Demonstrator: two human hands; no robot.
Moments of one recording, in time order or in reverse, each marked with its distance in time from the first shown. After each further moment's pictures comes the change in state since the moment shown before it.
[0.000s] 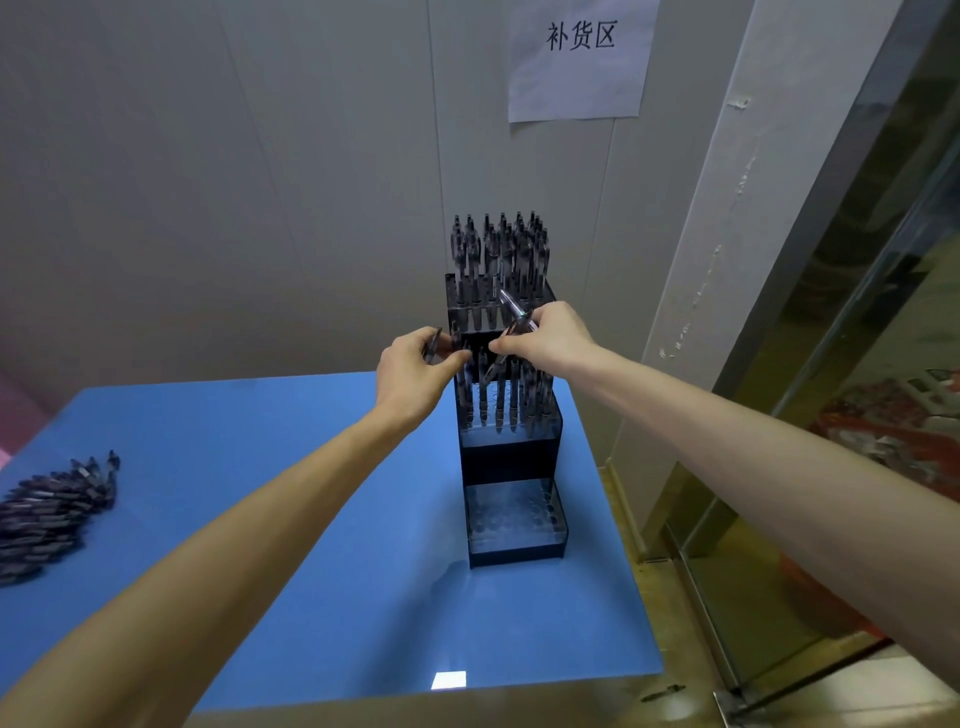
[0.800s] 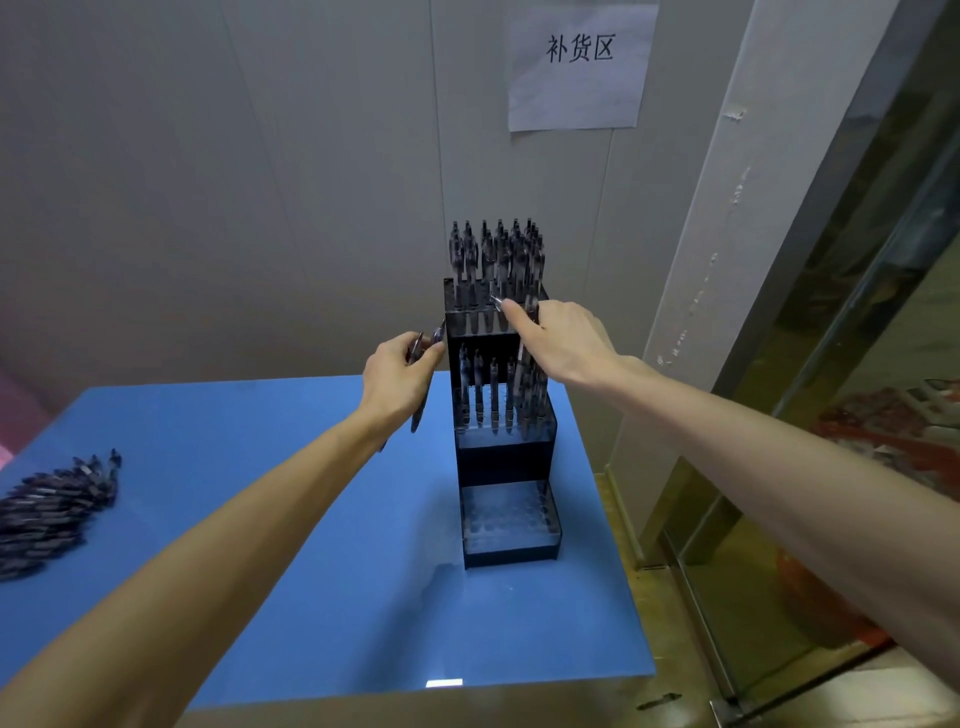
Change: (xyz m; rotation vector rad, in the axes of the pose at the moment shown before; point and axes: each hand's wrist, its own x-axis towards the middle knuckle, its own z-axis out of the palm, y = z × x) left_hand -0.001 -0.005 -0.011 -0.057 -0.017 -0.137; right_hand -0.005 0.005 -0.016 -0.465 0.151 -0.278
